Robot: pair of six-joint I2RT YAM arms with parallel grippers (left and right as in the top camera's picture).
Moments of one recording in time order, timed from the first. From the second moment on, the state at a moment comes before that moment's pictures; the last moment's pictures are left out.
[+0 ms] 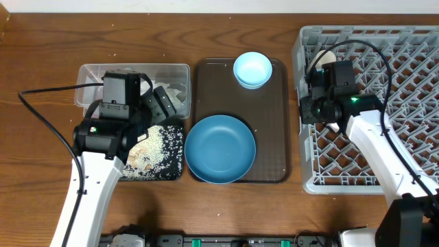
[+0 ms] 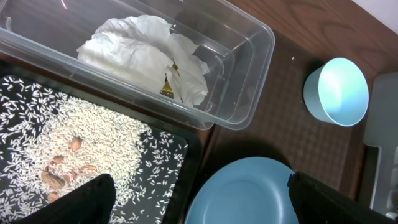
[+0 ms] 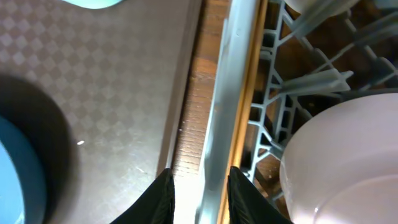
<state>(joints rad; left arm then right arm) -0.13 1.22 1.13 -0.85 0.01 -0.59 0.16 1.55 1.11 -0.68 -0.08 0.04</state>
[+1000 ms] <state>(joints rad) -0.13 1.22 1.13 -0.85 0.01 -0.59 0.16 1.55 1.09 -0.74 -0.06 0.04</state>
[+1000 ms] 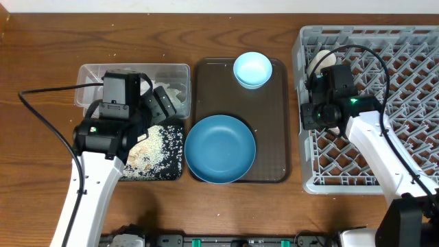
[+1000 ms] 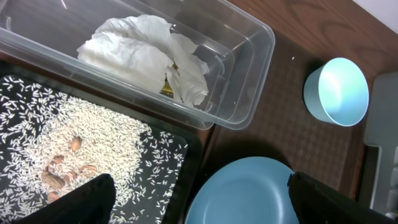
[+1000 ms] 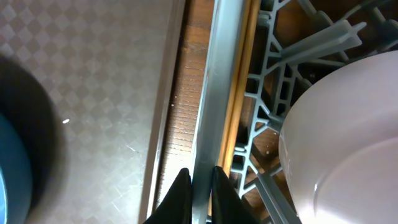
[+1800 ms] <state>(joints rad) -0.13 1.22 1.13 -0.85 0.01 -0.59 0.16 1.50 1.09 -0.75 -0.05 0.03</state>
